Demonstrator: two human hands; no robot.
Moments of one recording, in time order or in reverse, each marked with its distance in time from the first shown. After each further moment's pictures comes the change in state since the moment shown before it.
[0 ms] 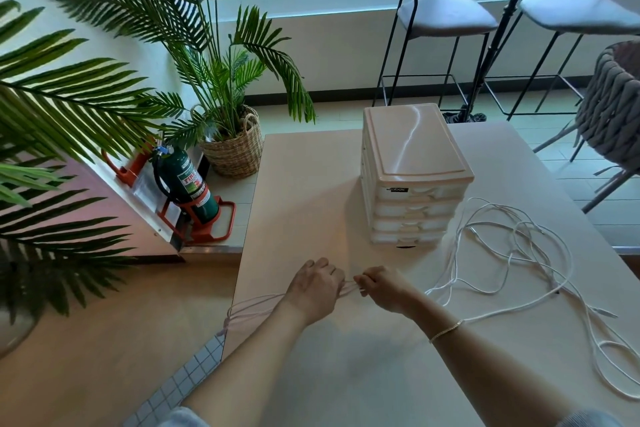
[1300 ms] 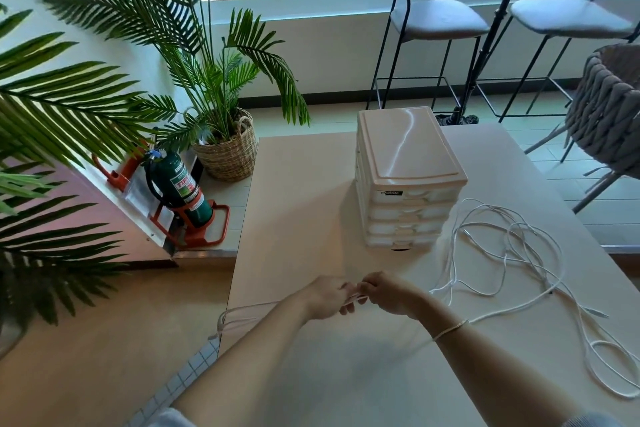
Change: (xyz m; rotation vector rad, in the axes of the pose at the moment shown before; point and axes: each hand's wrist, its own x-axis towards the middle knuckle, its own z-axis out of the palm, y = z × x) left_hand 0.011 0.014 -0.018 -0.944 -0.351 -0.209; right_hand 0.003 0.008 -0.007 0.096 -0.148 0.026
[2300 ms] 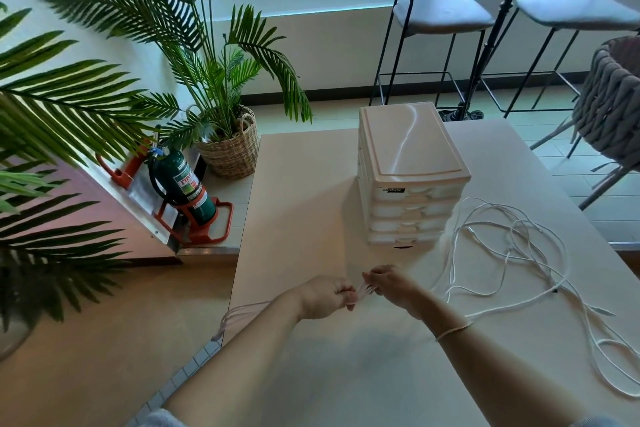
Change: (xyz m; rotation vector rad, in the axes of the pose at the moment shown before) left_hand -0.002 -0.005 -0.006 0.129 -0.019 0.027; right_hand 0.003 0.007 0.000 0.378 0.147 0.060
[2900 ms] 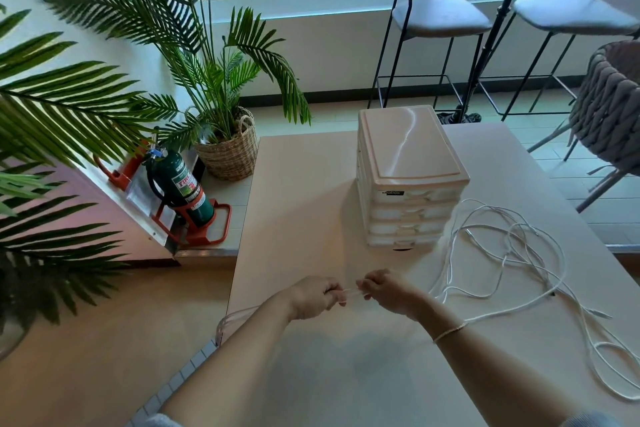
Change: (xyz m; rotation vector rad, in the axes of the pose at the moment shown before) left_hand -0.001 -0.011 -0.008 0.038 0.026 -0.058; right_hand 0.001 0.000 0.003 -0.315 -0.042 -0.053
